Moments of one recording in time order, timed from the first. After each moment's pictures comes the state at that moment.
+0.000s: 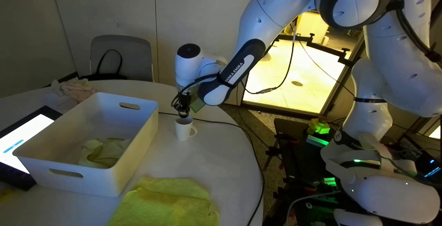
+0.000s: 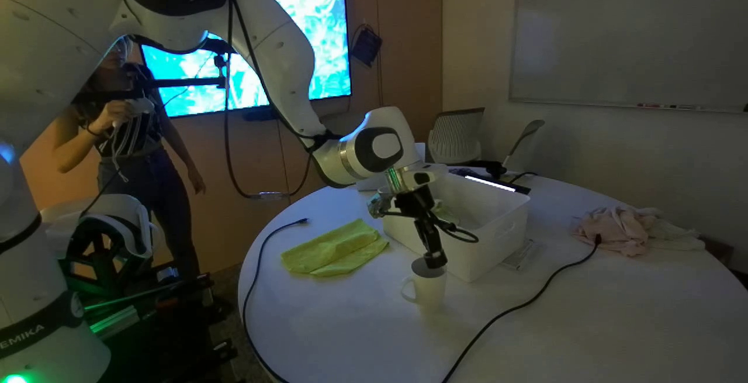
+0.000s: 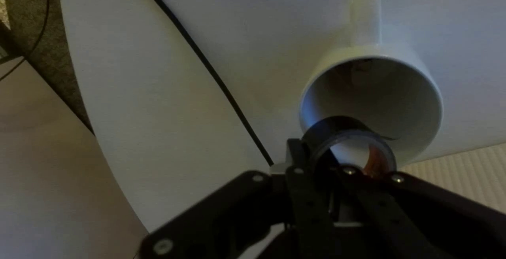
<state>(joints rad) 0.33 0.72 -0.46 -1.92 -0.28 2.70 0.68</state>
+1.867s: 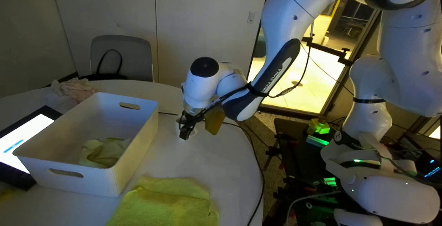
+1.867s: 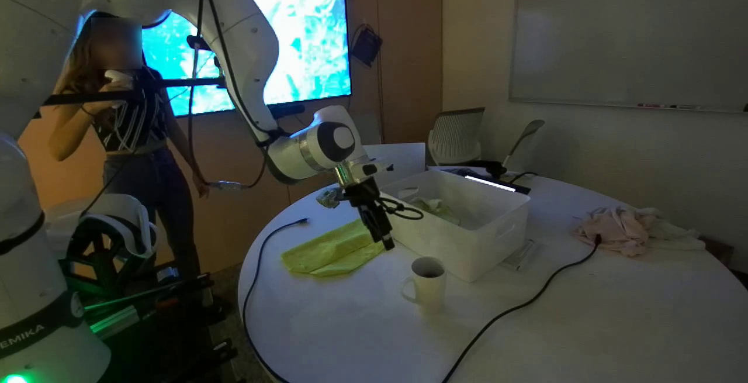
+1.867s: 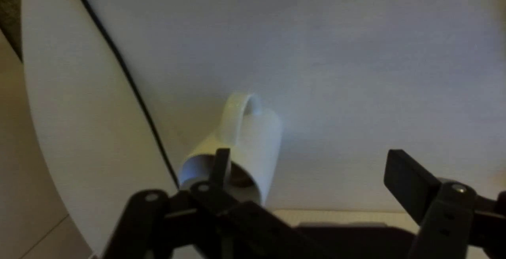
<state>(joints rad) 0.45 0.56 -0.38 -2.15 -0.55 2.76 0.81</state>
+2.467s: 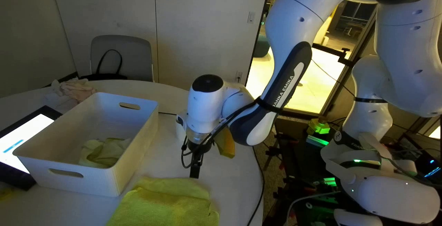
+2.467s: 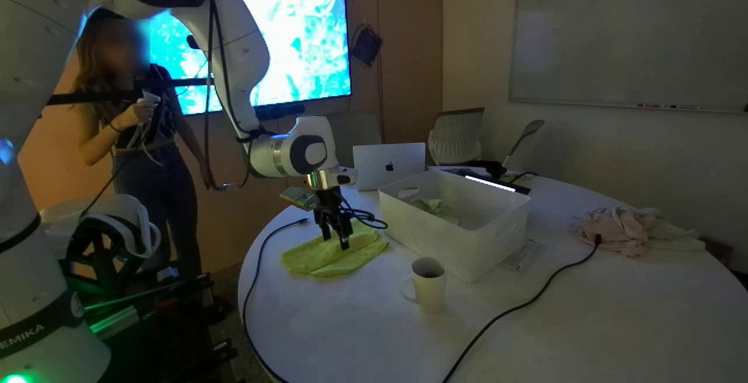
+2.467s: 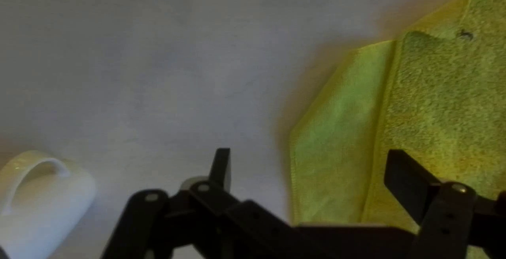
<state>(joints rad) 0.31 0.56 -0.04 -2.20 -0.31 2.76 0.42</state>
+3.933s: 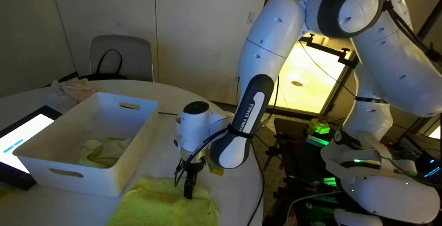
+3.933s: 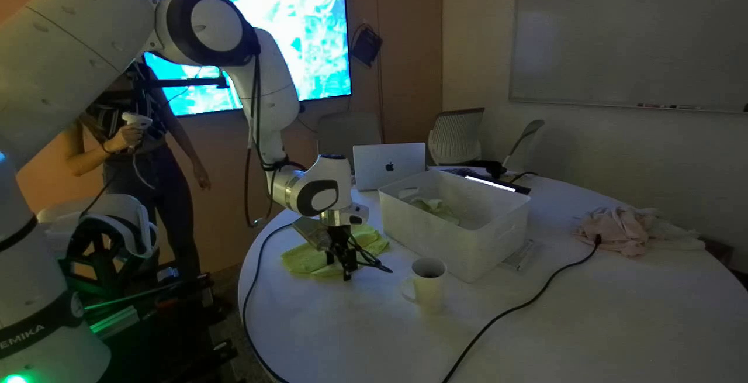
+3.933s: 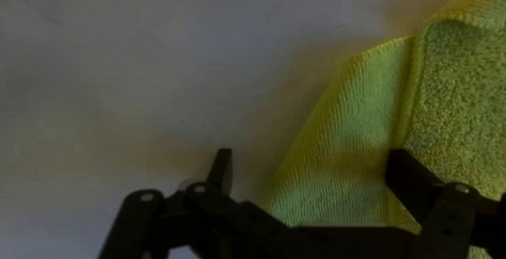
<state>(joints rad) 0.19 0.84 0.06 -2.03 -0.04 2.86 0.18</state>
